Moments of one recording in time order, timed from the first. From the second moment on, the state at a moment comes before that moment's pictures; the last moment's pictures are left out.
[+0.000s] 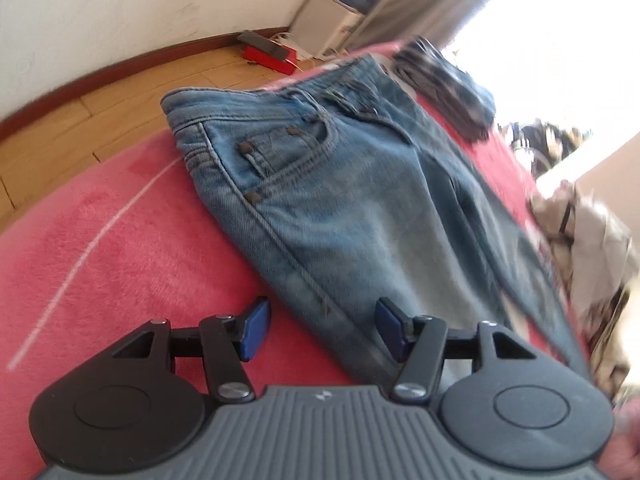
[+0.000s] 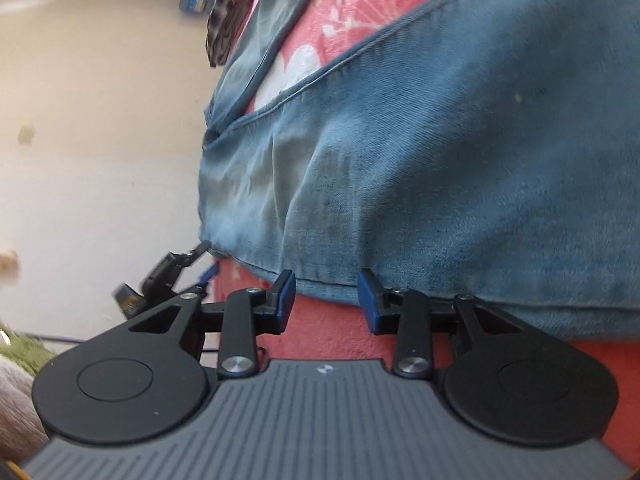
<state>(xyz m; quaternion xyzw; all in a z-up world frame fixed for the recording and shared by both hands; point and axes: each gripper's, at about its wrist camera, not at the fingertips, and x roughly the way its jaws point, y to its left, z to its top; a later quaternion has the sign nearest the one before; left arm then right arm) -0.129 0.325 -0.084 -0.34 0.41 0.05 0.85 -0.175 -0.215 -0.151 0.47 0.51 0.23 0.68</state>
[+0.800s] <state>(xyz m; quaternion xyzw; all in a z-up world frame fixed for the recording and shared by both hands) -0.097 0.326 -0.085 -0.34 0.40 0.07 0.85 -0.271 -0.309 -0.147 0.62 0.44 0.03 0.65</state>
